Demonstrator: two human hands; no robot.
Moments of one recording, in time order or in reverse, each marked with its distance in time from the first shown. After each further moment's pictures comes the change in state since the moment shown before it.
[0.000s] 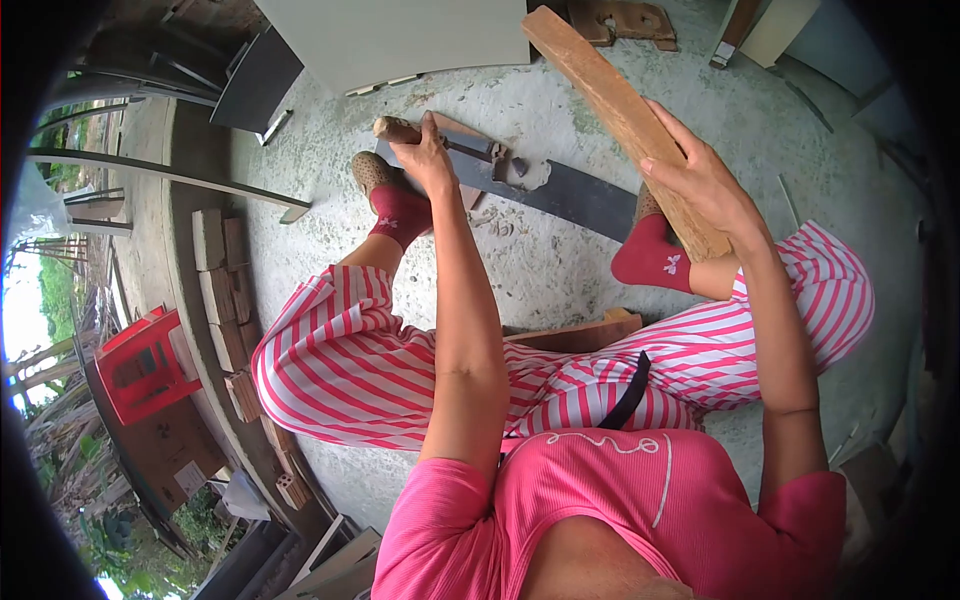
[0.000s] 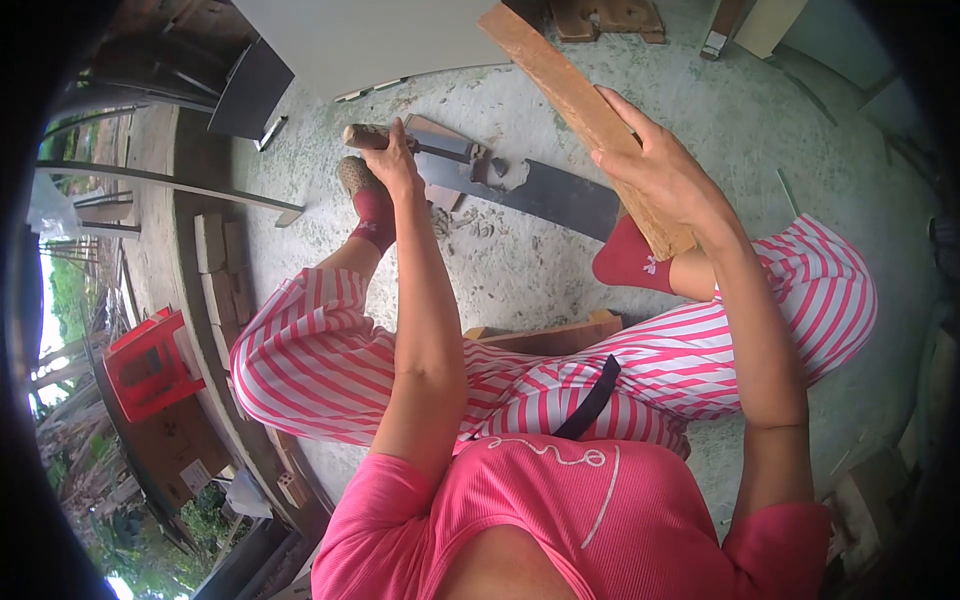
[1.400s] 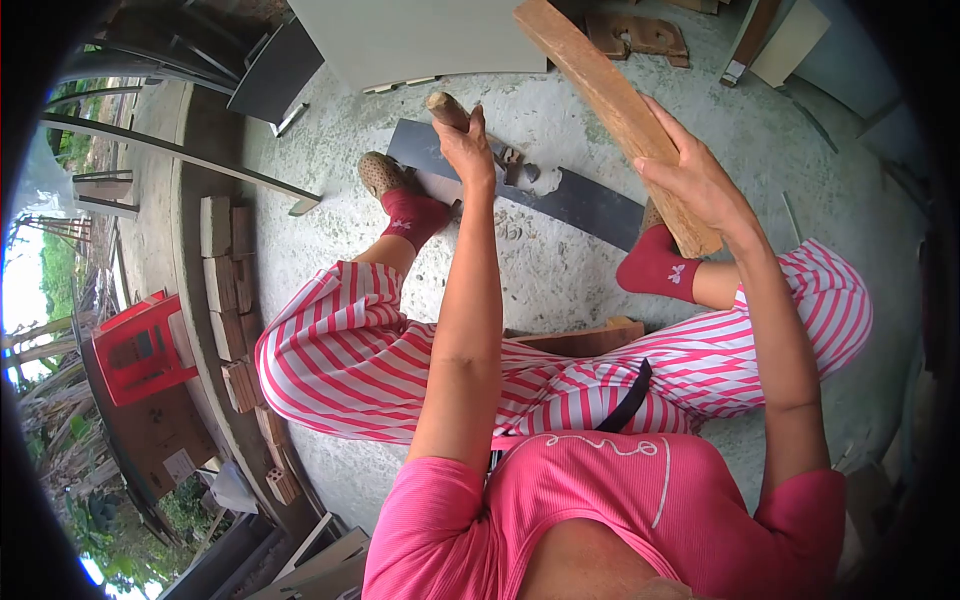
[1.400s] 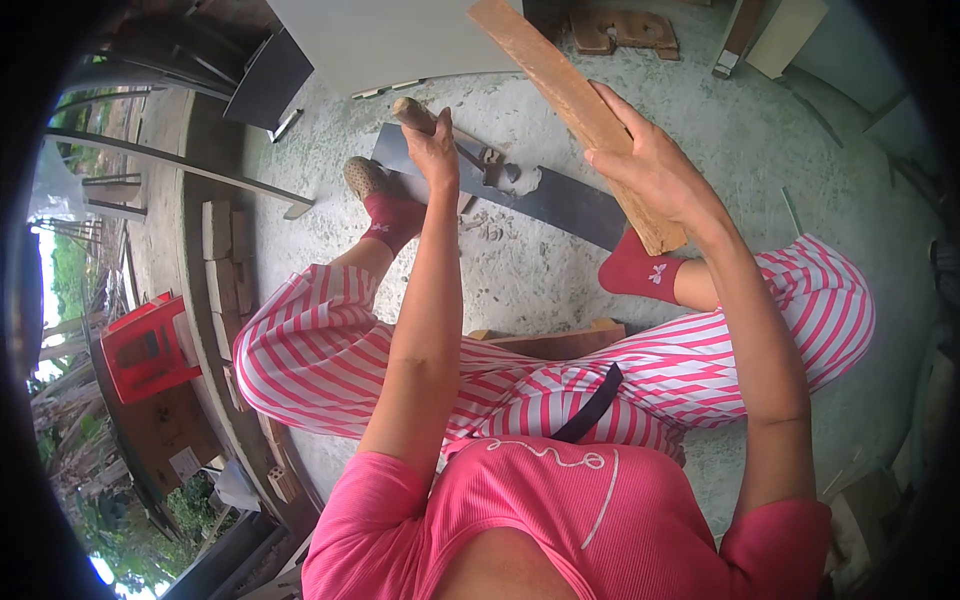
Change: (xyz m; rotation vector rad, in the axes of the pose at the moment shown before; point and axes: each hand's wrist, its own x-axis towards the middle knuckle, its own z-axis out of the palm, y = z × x) left_hand -0.020 0.004 0.026 0.423 -0.022 0.255; right_hand 0.010 -0.021 0.009 0.013 -0.036 -0.058
